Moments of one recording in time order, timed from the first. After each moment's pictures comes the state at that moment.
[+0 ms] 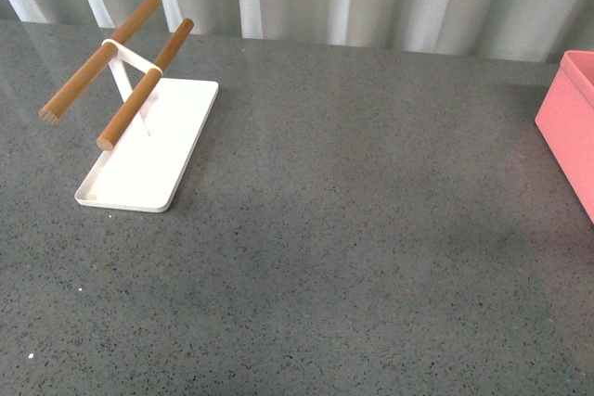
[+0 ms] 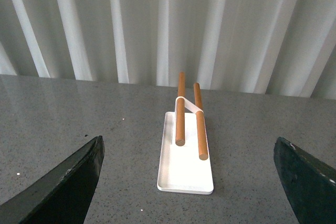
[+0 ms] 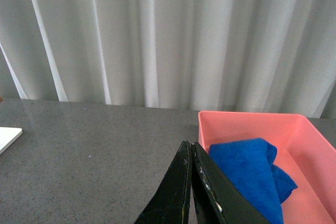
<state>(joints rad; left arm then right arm) 0.00 0.00 0.02 0.00 0.00 0.00 0.00 0.42 0.02 0.42 0.00 -0.01</state>
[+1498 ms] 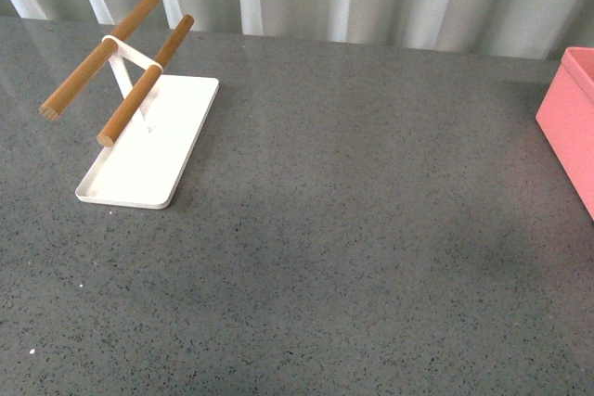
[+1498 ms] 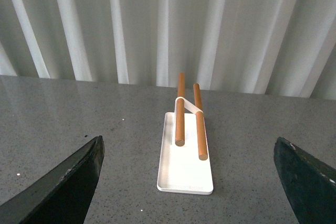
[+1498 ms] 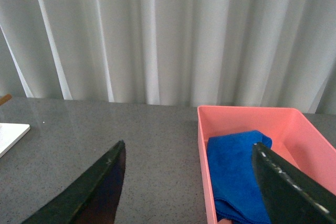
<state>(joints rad) 0.00 0.00 0.02 0.00 0.00 0.00 0.00 0.00 0.02 0.00 0.00 -0.01</state>
